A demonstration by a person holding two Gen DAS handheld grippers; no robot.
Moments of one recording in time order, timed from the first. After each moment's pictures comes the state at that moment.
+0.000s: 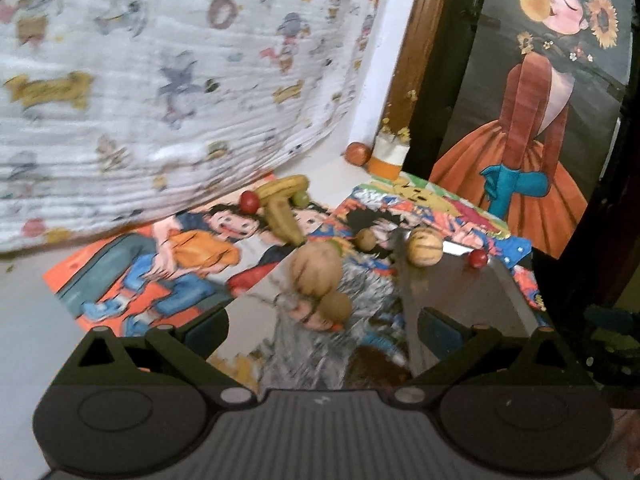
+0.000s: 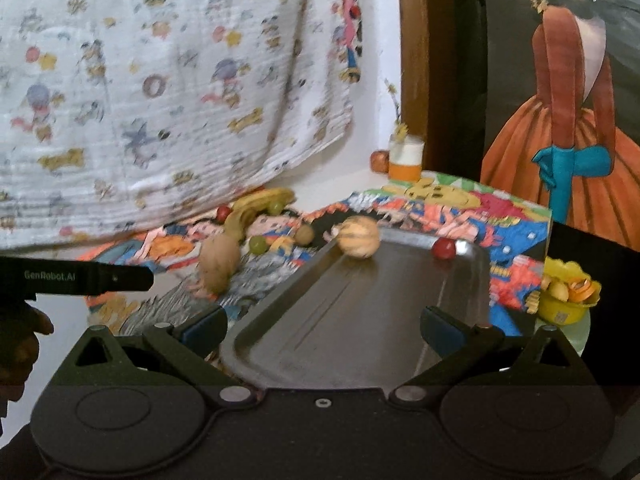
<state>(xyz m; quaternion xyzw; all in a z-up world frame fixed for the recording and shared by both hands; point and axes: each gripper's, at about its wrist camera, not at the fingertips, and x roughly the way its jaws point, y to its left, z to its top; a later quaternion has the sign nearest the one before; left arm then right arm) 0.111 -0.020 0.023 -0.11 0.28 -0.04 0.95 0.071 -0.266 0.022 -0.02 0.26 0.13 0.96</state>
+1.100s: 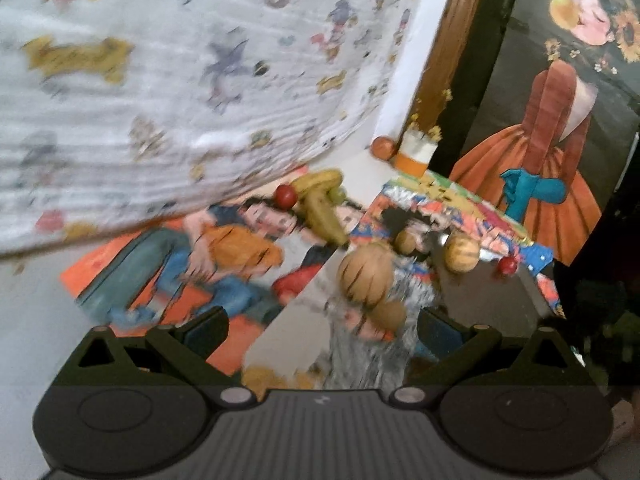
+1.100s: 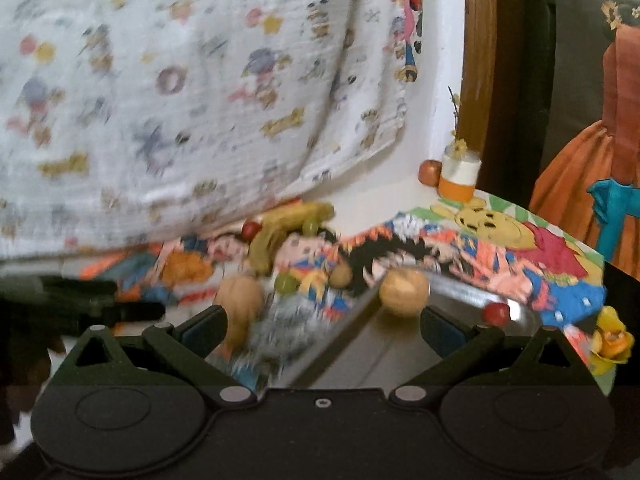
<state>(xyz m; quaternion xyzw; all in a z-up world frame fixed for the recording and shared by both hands) 0.142 0.019 0.019 -0.13 0.29 -0.04 0.95 0.186 -0.241 0.070 -0.04 0.27 0.21 0.94</state>
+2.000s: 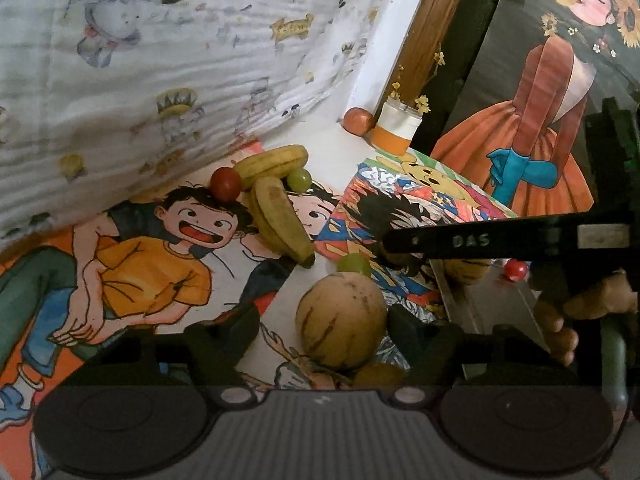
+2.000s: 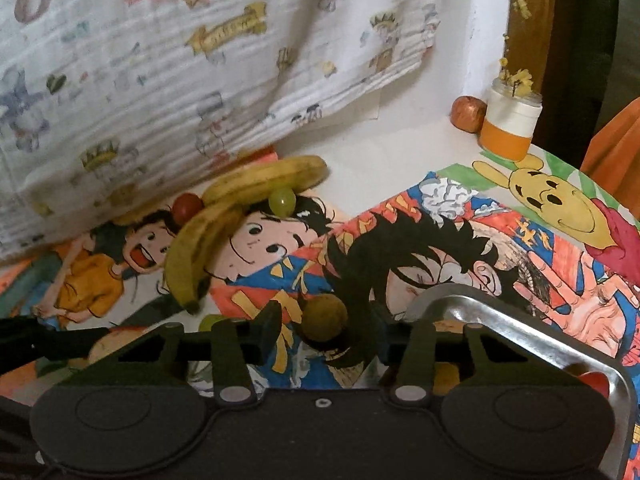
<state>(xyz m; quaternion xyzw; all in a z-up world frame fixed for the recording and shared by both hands) 0.242 -0.002 -0.022 -0.13 0.32 -0.09 0.93 0.342 -0.193 -0.011 -0.07 0.38 0.20 0.90</state>
